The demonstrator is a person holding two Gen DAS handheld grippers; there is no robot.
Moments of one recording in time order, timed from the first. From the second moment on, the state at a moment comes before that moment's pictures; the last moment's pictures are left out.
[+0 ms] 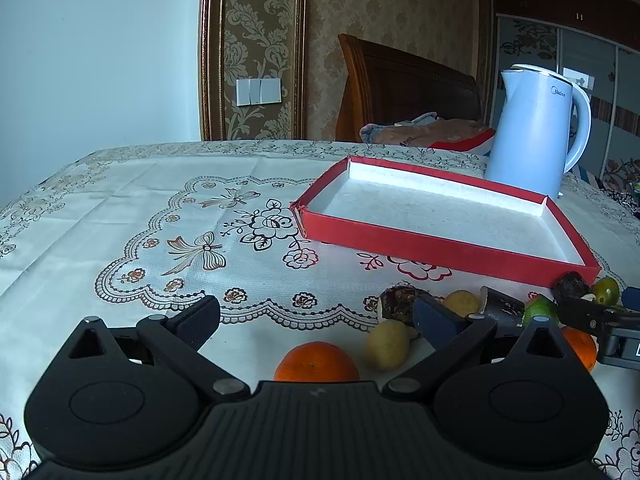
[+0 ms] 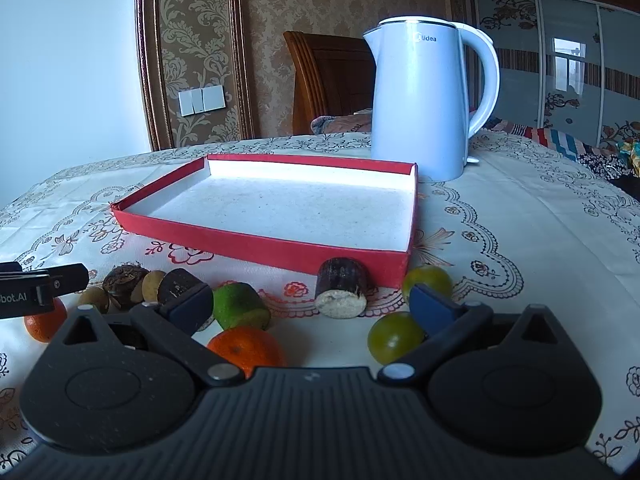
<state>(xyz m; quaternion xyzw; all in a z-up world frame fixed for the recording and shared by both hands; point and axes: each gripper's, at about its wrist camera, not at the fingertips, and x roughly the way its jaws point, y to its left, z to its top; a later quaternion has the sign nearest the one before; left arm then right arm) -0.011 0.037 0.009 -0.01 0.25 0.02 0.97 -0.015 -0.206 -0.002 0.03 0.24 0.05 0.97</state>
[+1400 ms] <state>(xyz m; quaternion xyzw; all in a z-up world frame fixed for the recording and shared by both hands) -0.043 0.081 0.006 -0.06 0.28 0.02 0.96 -0.011 -0.249 -0.016 -0.01 0.30 0.08 0.95</state>
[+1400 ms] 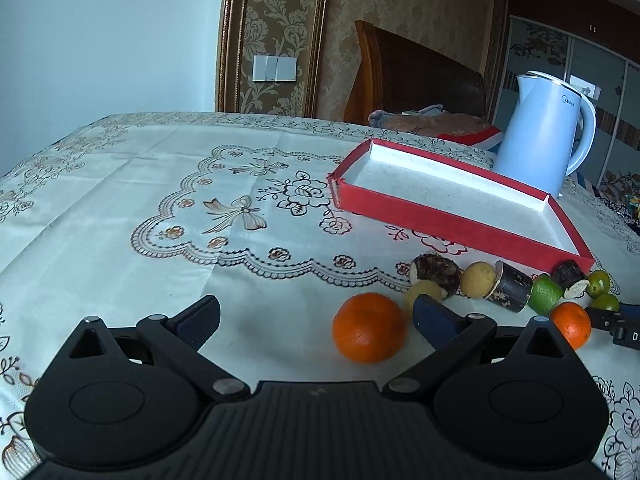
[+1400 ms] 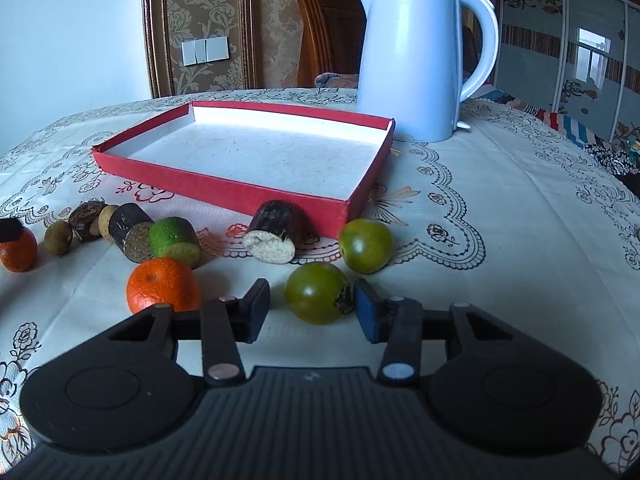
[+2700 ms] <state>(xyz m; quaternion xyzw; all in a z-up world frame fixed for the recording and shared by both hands) -0.022 0.045 -0.005 0.01 0.32 -0.01 0.95 -0.014 -0.251 -0.014 0.00 0.29 0.09 0.95</state>
